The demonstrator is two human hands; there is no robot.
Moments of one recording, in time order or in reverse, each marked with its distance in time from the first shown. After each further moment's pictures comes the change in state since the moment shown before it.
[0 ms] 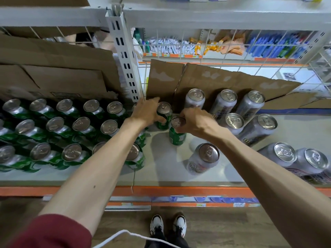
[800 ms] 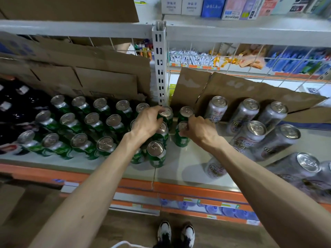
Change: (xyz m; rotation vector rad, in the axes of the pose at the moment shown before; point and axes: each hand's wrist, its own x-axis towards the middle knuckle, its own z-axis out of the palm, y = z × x) left_hand -0.081 -0.047 -0.028 -0.194 0.235 -0.036; right_hand -0.014 -0.072 0.011 -0.061 0.083 0.047
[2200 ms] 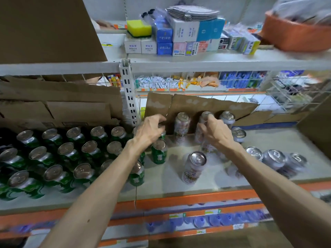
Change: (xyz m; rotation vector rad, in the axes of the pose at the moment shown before) left_hand 0.013 0.090 0.002 -0.072 -0.087 0.191; right_hand -0.060 0.090 -0.069 0.175 0.296 0.346
